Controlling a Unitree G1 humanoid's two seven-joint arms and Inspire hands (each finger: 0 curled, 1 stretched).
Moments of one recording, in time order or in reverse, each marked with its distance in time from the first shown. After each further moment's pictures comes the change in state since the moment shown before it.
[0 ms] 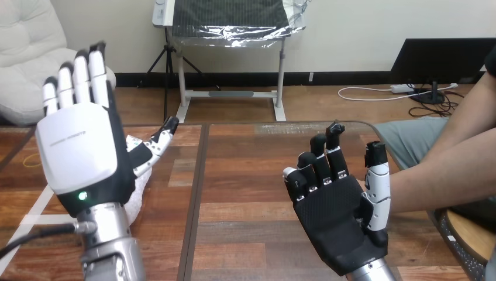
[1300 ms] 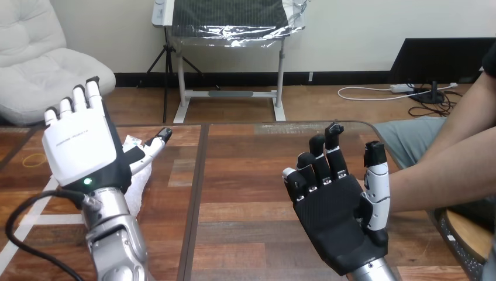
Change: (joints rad) left arm -0.174 0.044 -0.033 0.265 -0.074 0.170 -0.072; right arm -0.005 0.000 -0.009 0.004 -0.014 0.007 0.010
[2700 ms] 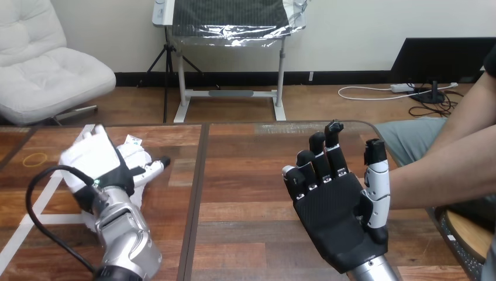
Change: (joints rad) left arm -0.286 0.032 -0.041 0.563 -0.261 0.051 -0.032; right arm -0.010 0.001 -0.009 0.001 -0.006 0.009 0.000
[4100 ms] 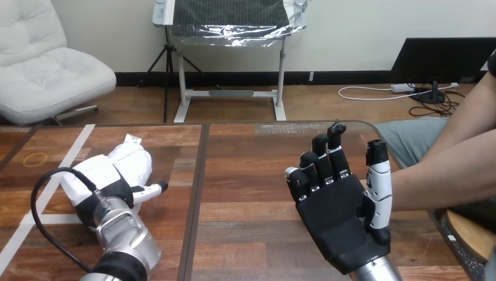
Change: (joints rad) left arm -0.125 0.005 -0.073 0.314 -0.147 -0.029 0.029; right arm 0.000 0.000 -0.026 0.000 0.007 0.030 -0.019
